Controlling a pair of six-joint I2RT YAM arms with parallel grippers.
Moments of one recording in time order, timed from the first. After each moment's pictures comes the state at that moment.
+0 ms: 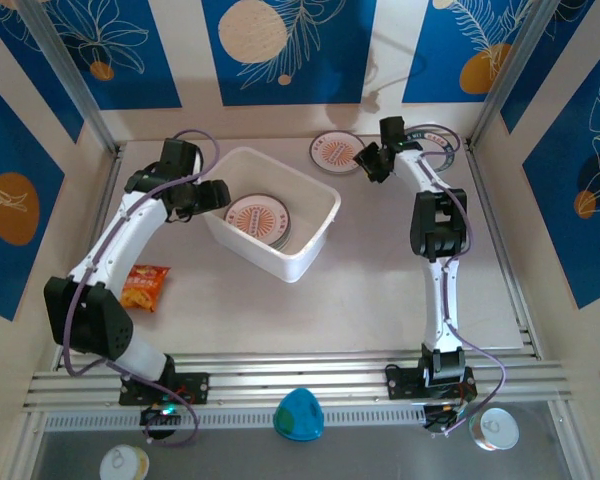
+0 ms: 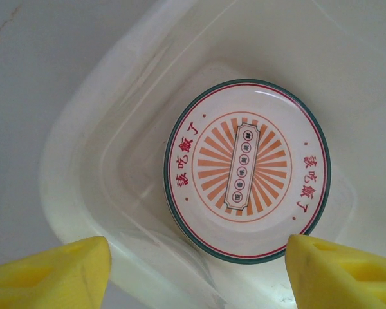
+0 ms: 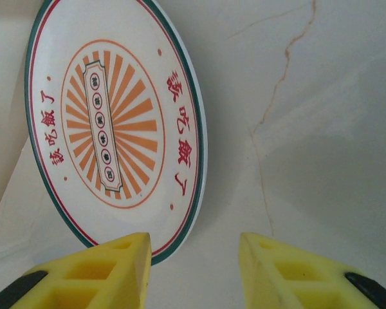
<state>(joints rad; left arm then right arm) -0.25 1.54 1.45 -0.88 0.06 -0.44 0.10 2.48 2.16 -0.61 -0.26 0.93</state>
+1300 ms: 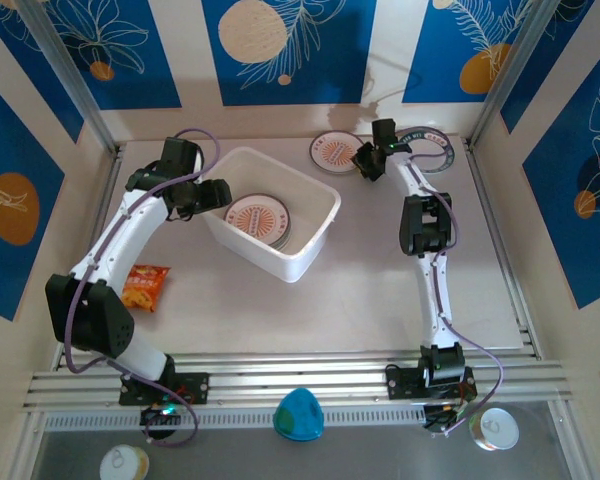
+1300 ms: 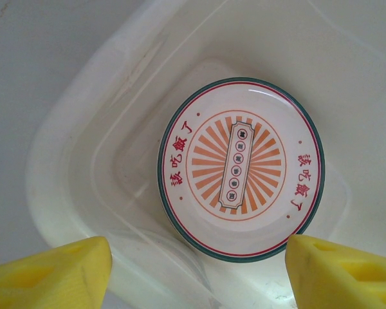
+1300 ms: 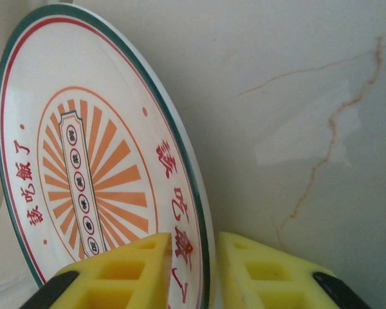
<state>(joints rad) -0.25 1.55 1.45 -0.89 0.08 -0.44 0.12 2.68 2.40 -0.62 -0.21 0.98</state>
